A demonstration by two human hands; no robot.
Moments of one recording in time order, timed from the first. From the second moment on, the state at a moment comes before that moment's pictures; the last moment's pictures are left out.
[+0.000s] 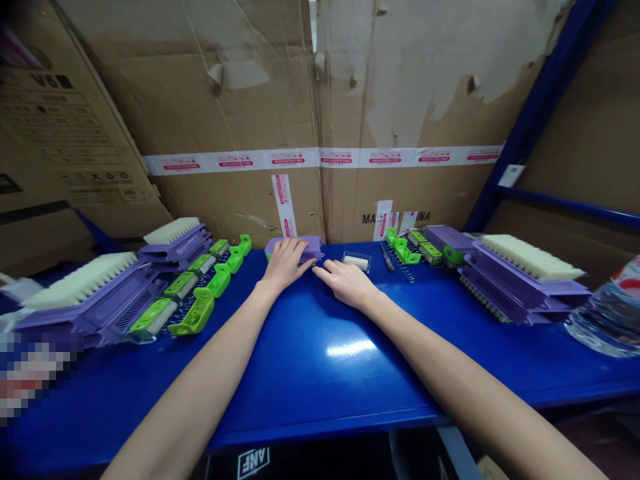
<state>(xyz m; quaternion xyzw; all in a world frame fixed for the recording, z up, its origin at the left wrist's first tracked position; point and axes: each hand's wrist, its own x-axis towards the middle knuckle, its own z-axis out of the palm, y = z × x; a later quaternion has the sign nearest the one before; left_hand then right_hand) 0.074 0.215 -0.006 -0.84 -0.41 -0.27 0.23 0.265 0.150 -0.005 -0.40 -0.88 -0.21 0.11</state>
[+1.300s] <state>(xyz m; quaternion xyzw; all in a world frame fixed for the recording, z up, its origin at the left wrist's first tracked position) 0.074 0.216 -0.007 -0.84 -0.41 -0.27 0.23 0.366 0.159 0.034 -0.80 -0.58 -0.12 0.12</state>
